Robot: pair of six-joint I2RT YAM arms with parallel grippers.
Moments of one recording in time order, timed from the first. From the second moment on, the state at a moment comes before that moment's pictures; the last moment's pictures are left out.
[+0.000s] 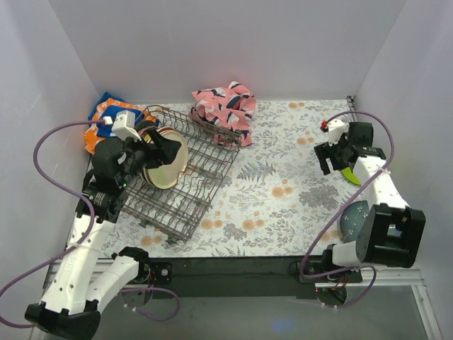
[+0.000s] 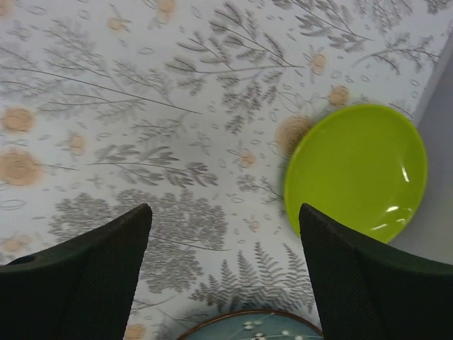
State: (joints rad) left arm -0.26 0.85 1.07 -0.42 0.15 -0.48; right arm -0.08 1.32 1.00 -0.54 -0.22 -0.47
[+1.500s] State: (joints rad) left arm -0.26 0.91 0.92 -0.26 0.46 -0.98; right arm -0.19 1.71 0.89 -0.18 0.13 -1.02
